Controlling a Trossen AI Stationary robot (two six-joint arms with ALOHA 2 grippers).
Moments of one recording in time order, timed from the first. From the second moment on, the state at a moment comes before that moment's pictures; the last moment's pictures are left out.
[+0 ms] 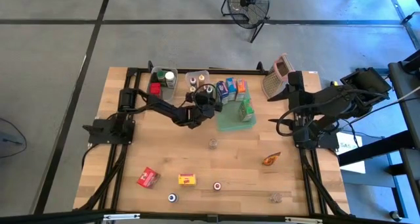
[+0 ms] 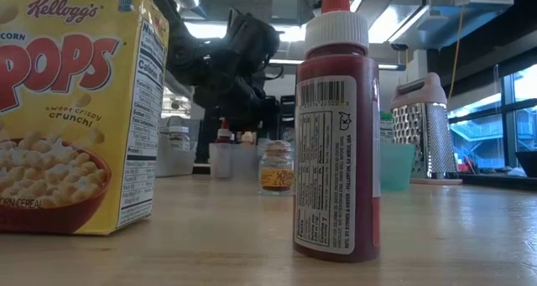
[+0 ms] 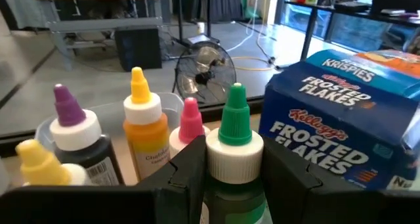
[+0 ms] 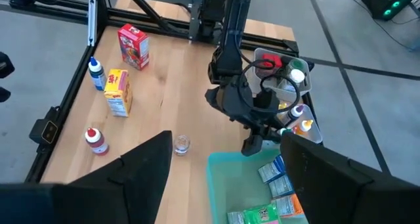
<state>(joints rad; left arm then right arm) 0.10 2.03 1.02 0.58 -1.12 -0.47 0.48 1.51 2.35 -1.57 0.46 0.14</state>
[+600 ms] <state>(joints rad) 0.11 2.03 1.02 0.61 -1.10 -0.45 0.47 1.51 2.35 -1.57 0.46 0.14</state>
